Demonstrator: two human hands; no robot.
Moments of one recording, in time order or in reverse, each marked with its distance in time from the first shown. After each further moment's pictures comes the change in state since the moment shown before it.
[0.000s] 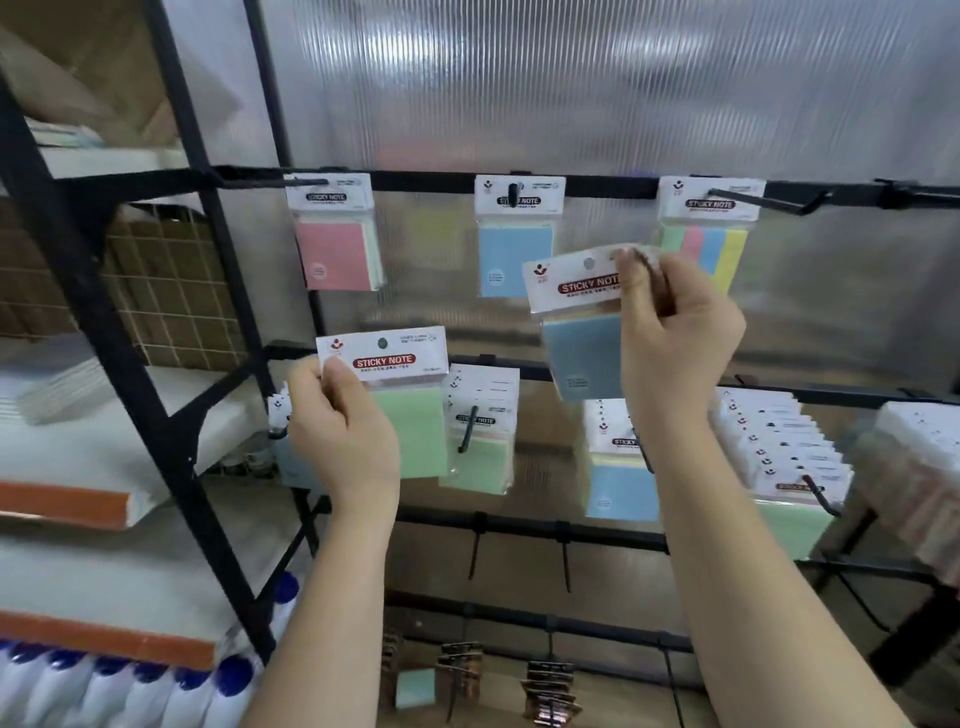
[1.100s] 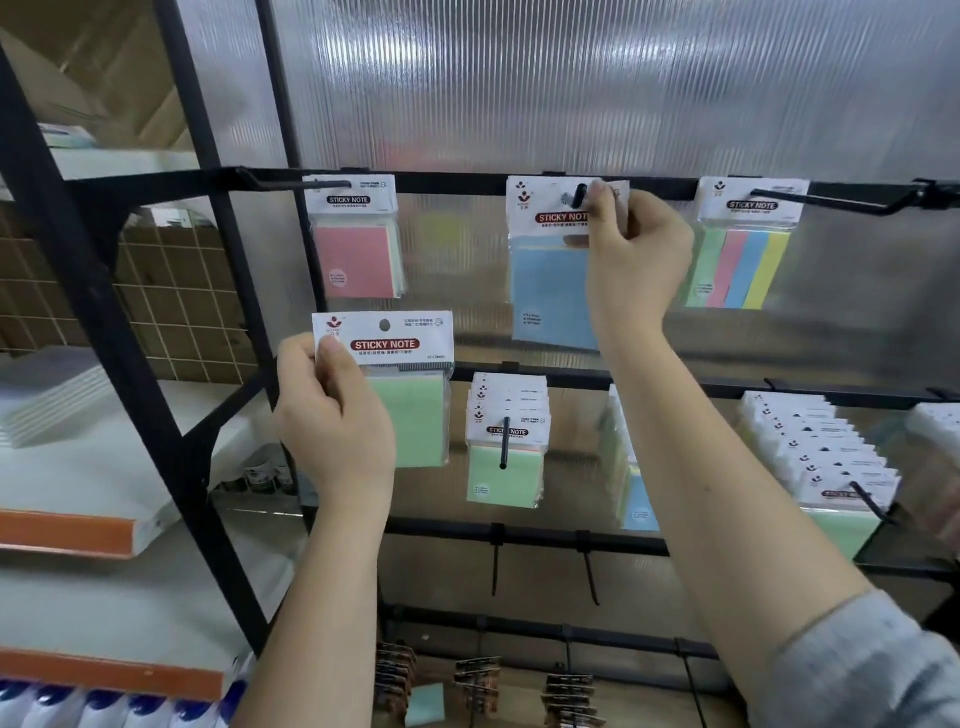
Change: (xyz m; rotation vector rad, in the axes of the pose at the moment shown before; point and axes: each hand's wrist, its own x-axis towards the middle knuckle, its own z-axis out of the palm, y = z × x) left_hand 0.042 -0.004 -0.013 -0.003 -0.034 0.075; right_hand 0.030 -0.005 0.084 0.117 0.001 0.248
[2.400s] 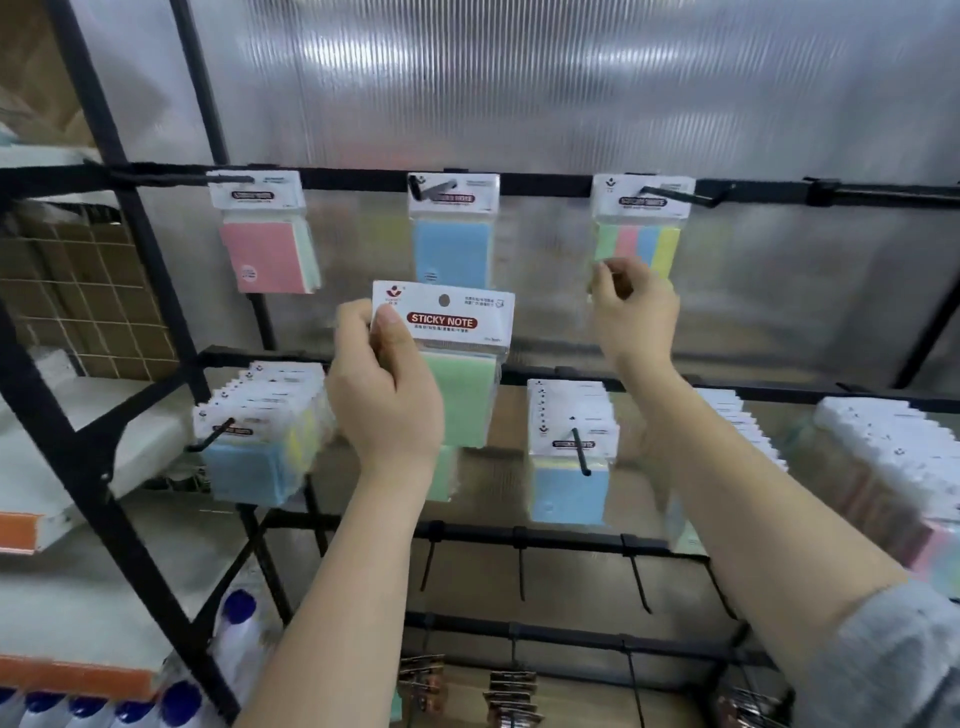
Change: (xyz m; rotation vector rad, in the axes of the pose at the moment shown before) left_hand -0.073 0.058 0.080 -0.091 -0.048 0.136; right_hand 0.048 0.091 -0.109 -0.409 -0.149 0.090
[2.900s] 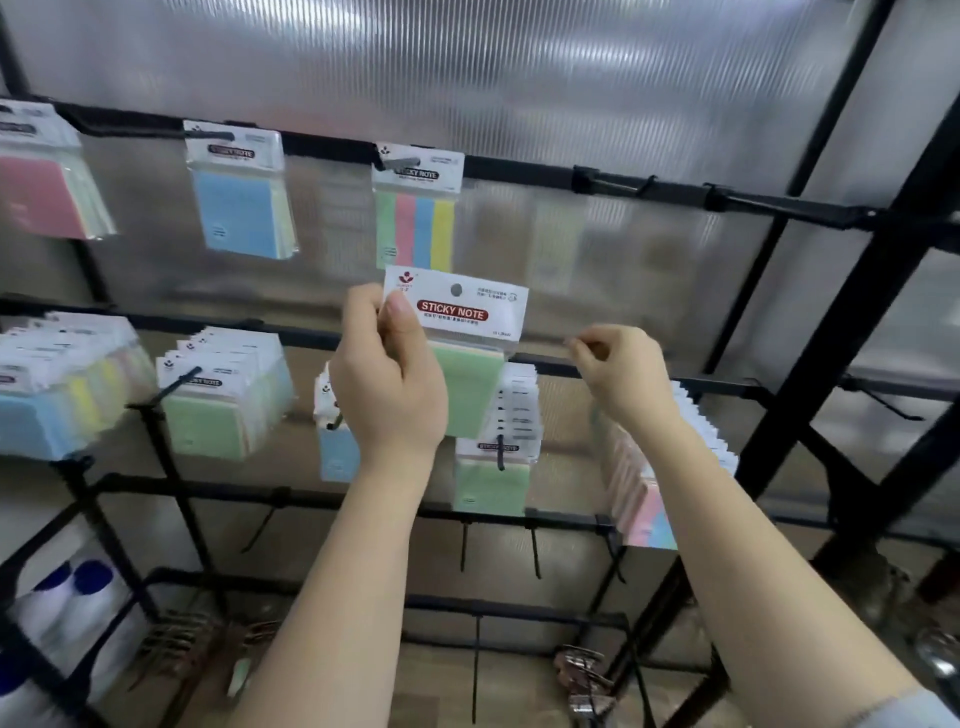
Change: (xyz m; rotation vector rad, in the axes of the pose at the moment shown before) left_hand -0.136 0.109 0.123 -0.068 -0.021 0.040; right_hand 0.007 0.099 -0.210 -0.375 -0.309 0.004
